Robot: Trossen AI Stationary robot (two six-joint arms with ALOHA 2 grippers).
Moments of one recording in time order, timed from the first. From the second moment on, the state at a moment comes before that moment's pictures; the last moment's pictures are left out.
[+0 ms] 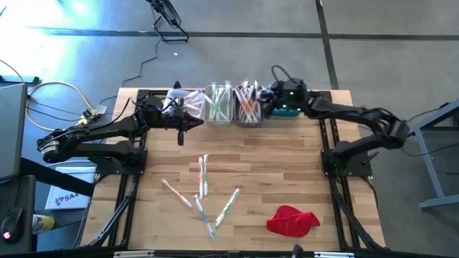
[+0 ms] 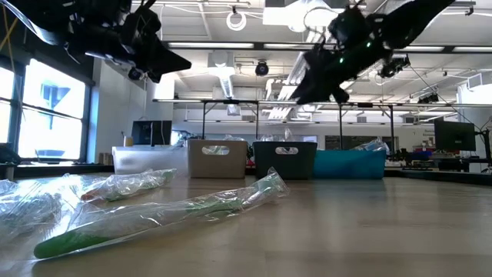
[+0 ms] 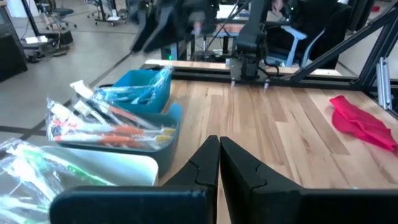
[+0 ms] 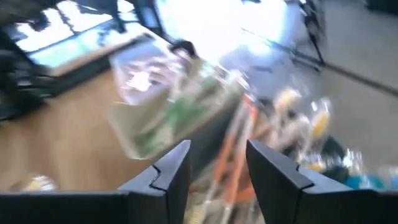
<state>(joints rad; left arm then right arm) 0.50 0.92 0.48 0.31 0.39 0.07 -0.62 1.34 0.80 0.12 -0.09 0.20</state>
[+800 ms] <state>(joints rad) 0.44 0.92 0.48 0.01 0.51 -0.24 -0.61 1.03 0.80 -0.16 -0.35 -0.03</state>
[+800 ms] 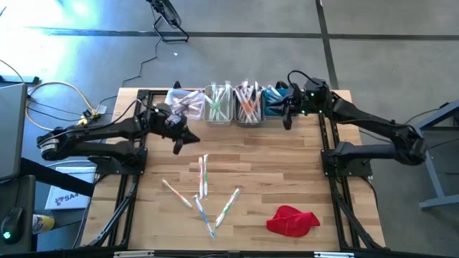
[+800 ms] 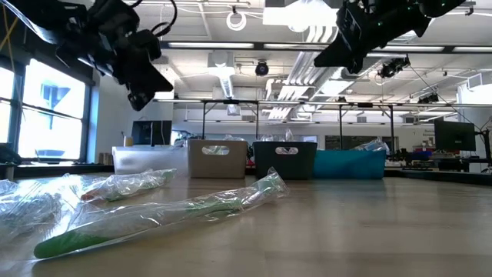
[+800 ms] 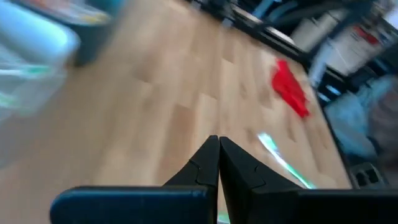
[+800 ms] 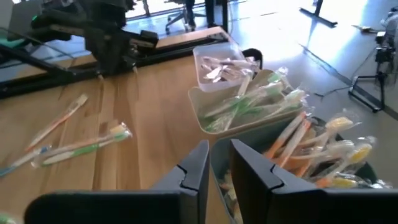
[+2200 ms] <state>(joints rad) -0.46 1.16 0.74 -0.47 -0.08 -0.42 -0.39 1.35 0.80 0.10 -0.51 0.08</state>
